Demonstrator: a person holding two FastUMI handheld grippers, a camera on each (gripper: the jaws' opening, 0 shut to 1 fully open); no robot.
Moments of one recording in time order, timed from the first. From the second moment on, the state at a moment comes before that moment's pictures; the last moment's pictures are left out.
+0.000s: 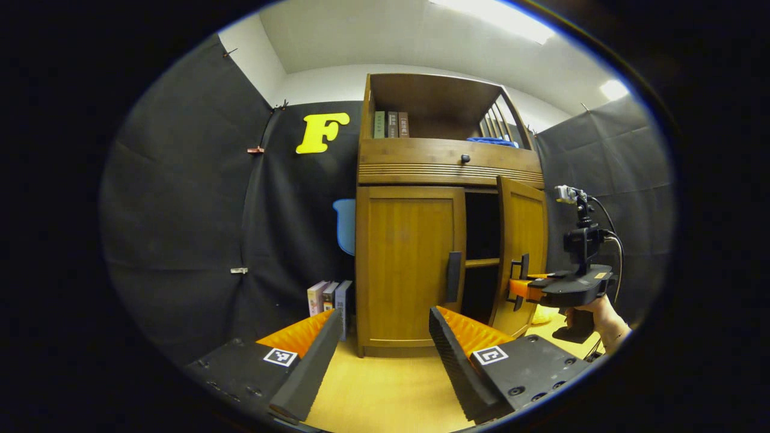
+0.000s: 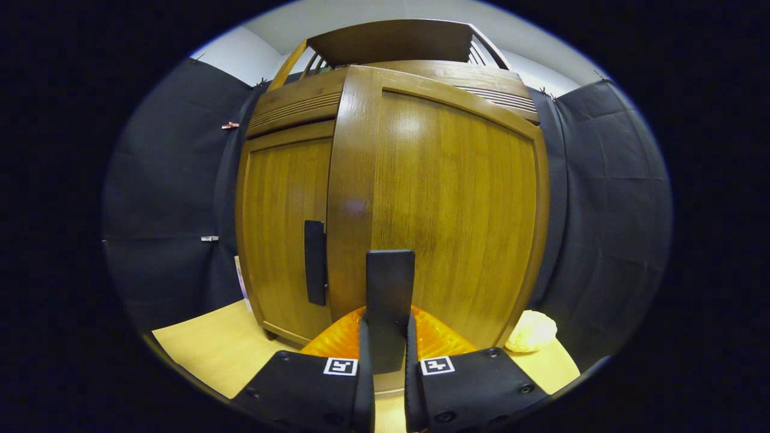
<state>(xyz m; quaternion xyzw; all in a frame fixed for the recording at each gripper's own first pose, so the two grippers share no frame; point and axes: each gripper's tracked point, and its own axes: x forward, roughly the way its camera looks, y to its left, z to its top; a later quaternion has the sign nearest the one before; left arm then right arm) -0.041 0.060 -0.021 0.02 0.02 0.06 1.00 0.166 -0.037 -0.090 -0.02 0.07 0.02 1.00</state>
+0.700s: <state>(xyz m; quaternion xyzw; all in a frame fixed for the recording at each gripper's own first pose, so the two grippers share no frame) -0.034 -0.001 -0.026 0.01 0.02 0.00 1.00 0.094 -0.093 -0.082 0.00 0.08 0.01 1.00</state>
